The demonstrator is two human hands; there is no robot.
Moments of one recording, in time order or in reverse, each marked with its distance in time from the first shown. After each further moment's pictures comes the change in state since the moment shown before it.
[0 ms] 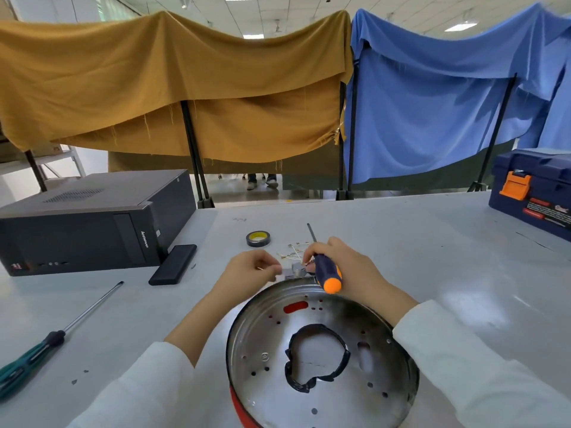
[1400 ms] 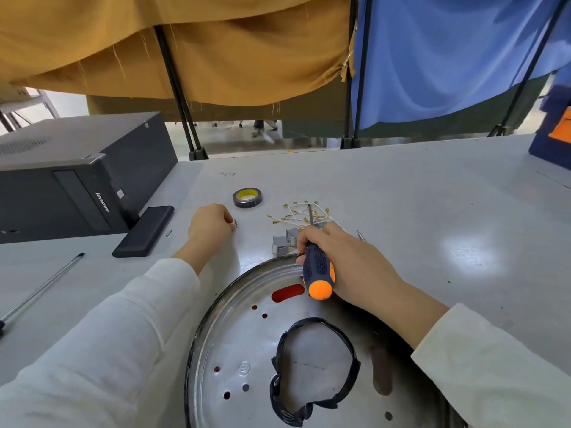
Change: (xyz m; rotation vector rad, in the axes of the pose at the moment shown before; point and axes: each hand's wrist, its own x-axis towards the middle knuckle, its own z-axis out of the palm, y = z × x) left_hand 0.122 -0.098 0.010 0.461 0.164 -0.332; right_hand 0.003 0.015 0.032 -0.005 -0.078 -0.016
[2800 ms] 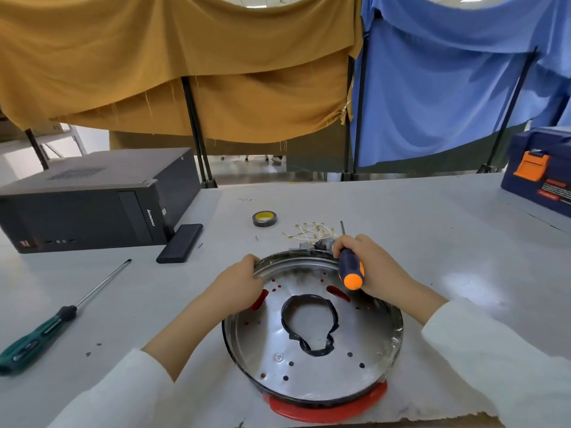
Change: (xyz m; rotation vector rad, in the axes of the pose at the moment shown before) left_hand -0.168 0.006 -0.067 -0.035 -0.284 0.220; right_hand -0.030 0.001 -0.019 0.115 0.079 0.037
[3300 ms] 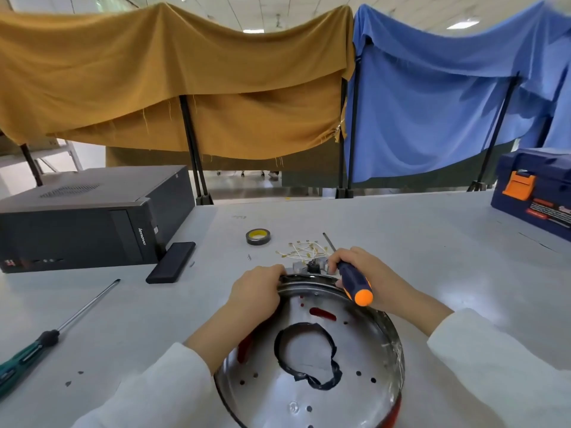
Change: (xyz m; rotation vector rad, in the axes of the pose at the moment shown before) left_hand 0.033 0.034 0.020 0.278 0.139 0.166; right_hand 0.008 0.015 -0.016 0.091 -0.021 -0.126
